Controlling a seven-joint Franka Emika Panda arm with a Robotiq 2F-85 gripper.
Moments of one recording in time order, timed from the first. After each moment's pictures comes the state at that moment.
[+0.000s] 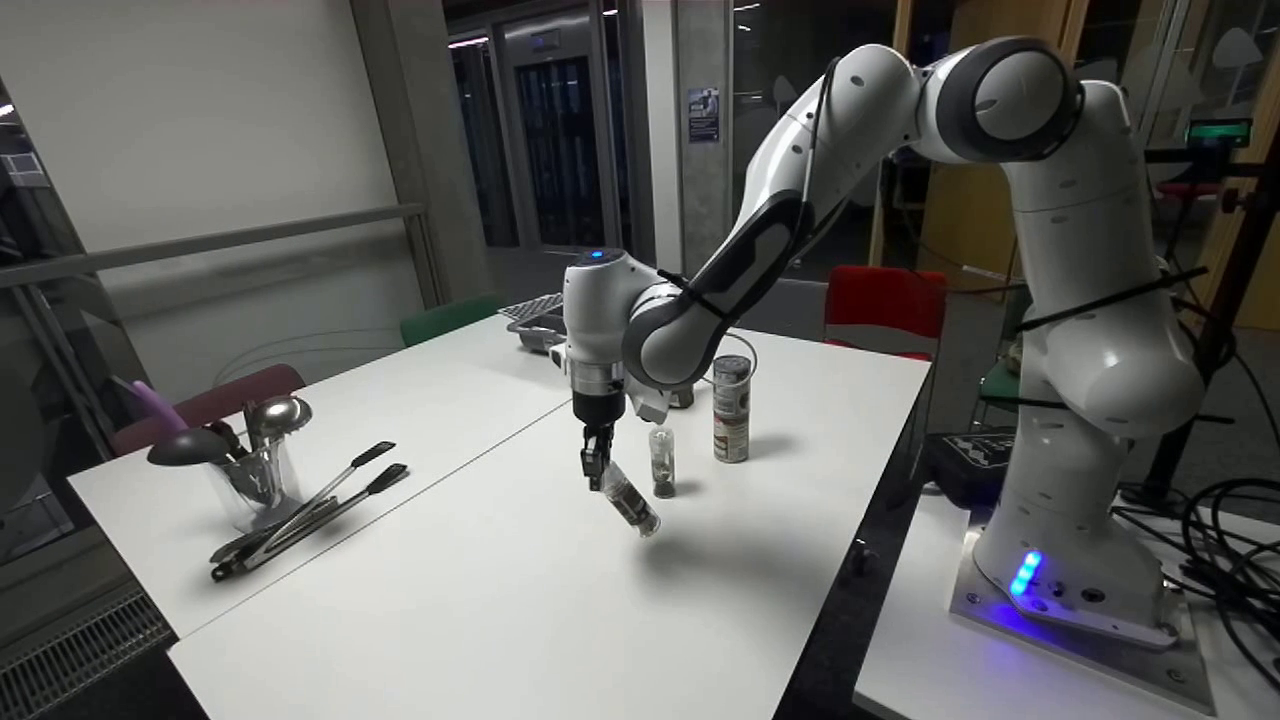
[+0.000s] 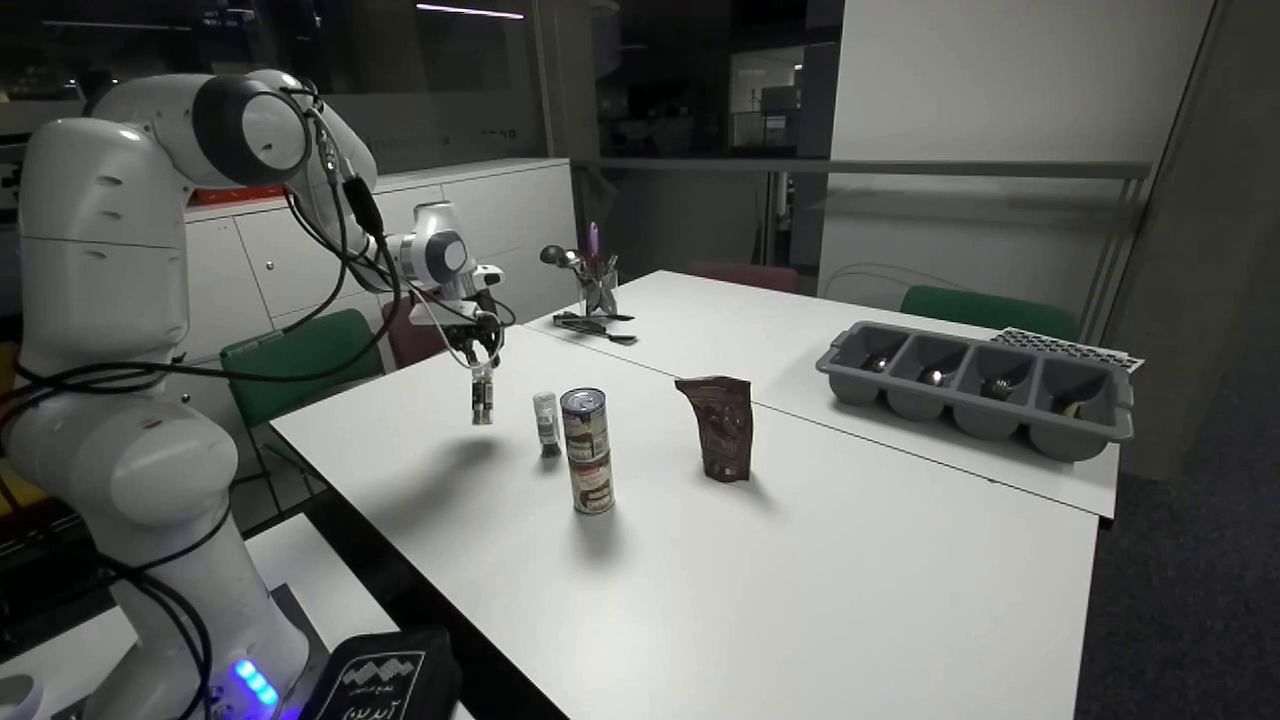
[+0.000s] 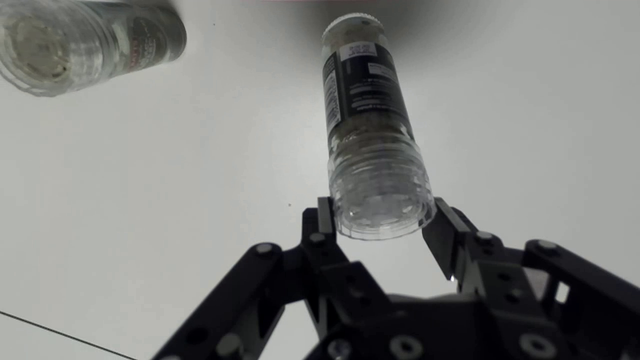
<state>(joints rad) 0.30 0.32 0.17 -2.05 -0.20 2.49 0.12</state>
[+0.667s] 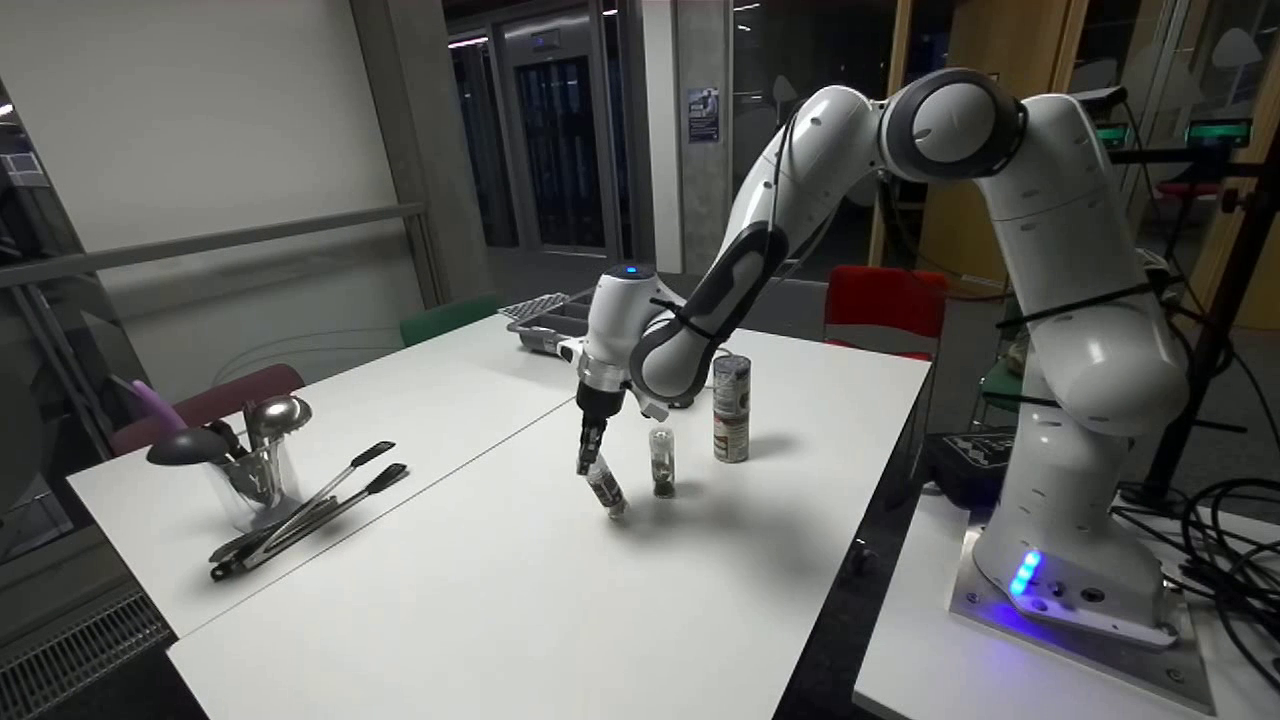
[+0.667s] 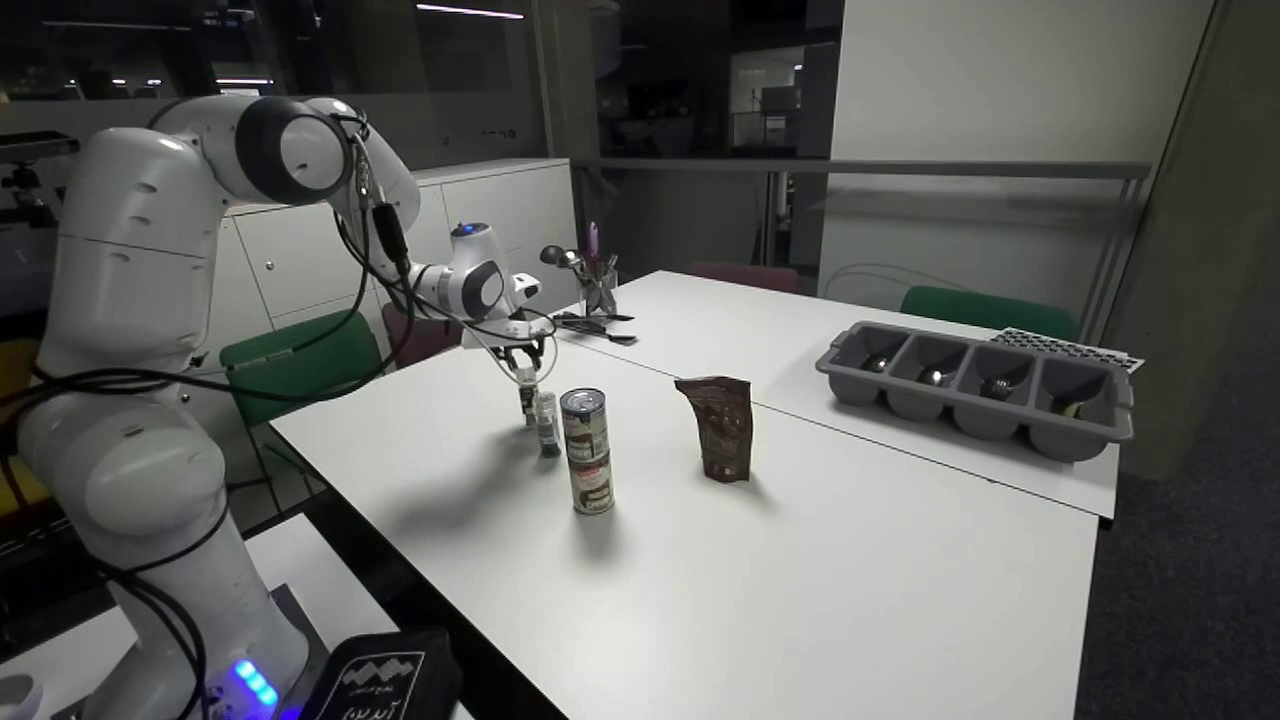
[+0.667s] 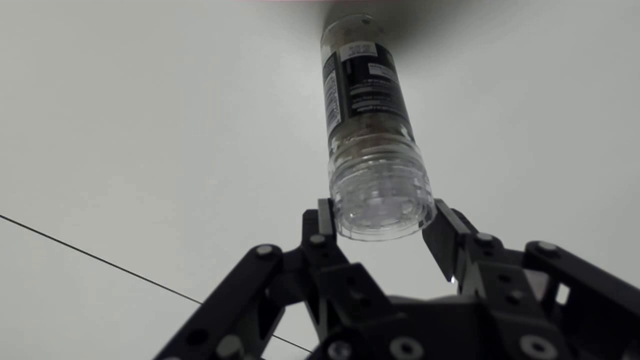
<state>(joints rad) 0.17 0.43 0.17 -2.06 -0.17 2.83 -0.20</state>
